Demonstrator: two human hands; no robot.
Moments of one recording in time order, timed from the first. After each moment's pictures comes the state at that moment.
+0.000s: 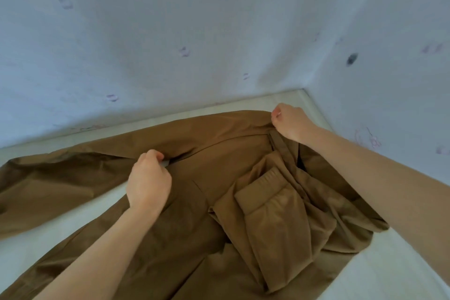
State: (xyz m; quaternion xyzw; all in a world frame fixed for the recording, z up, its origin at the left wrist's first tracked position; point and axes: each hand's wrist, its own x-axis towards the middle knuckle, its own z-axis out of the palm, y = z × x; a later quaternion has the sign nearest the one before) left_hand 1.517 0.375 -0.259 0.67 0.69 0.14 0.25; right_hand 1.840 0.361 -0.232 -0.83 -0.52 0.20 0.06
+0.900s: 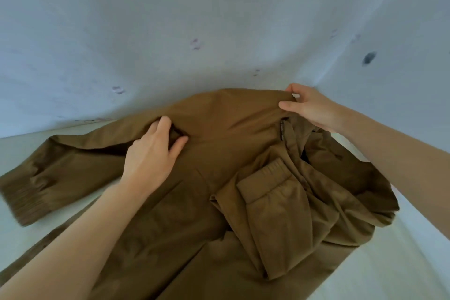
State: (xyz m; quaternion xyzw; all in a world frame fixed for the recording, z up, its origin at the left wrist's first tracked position) left_hand 1.510 0.406 -0.232 0.82 0.51 0.19 0.18; right_hand 1.845 0.367 -0.185 -0.73 -0.42 0.45 0.29
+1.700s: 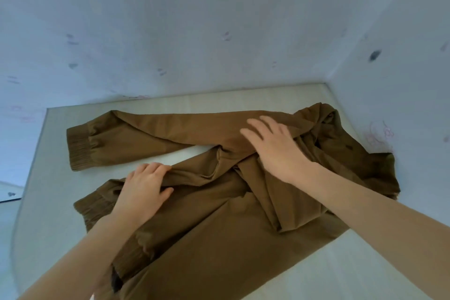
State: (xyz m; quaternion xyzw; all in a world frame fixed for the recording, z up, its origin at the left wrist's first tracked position) left_hand 1.389 0.306 -0.261 0.83 0.54 -0.04 0.16; right_hand 1.689 0.268 -0.210 -0.65 -0.76 0.00 -0.07
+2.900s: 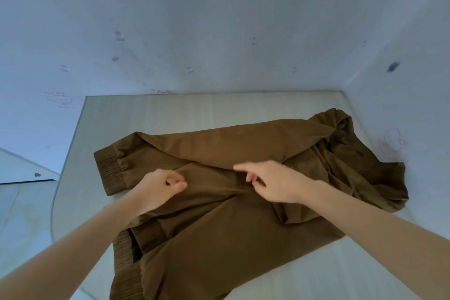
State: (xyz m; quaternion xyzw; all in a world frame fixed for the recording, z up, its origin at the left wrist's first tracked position) left_hand 1.353 0.288 -0.246 0.67 0.58 -0.02 0.46; right_hand 1.649 0.233 -0.213 -0.56 -0.77 0.31 -0.03
